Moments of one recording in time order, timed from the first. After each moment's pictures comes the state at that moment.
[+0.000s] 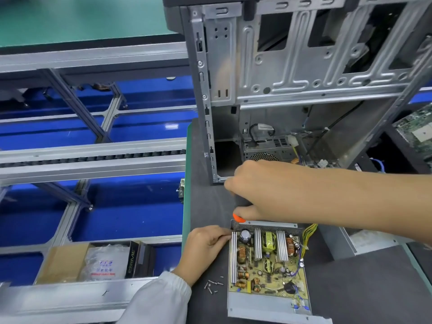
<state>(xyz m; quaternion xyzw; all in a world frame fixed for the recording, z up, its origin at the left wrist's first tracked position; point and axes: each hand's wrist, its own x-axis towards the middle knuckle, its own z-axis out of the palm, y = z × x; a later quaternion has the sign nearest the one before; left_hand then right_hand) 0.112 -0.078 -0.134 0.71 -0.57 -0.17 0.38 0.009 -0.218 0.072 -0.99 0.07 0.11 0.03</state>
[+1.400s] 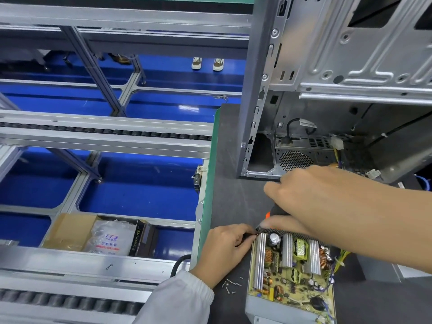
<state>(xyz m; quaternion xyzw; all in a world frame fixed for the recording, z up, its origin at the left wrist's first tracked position) 0.108 -0.077 -0.134 0.72 -0.53 -0.14 0.42 0.034 -0.195 0.074 -0.95 0.17 0.27 0.01</state>
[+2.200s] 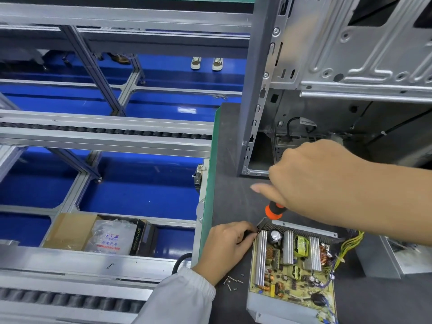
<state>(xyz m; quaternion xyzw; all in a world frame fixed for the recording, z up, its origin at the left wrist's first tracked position) 0.108 -0.076 -0.137 0.71 -0.55 -0.14 0.43 0.045 -0.192 0.091 -0.96 0.12 0.18 -0.17</state>
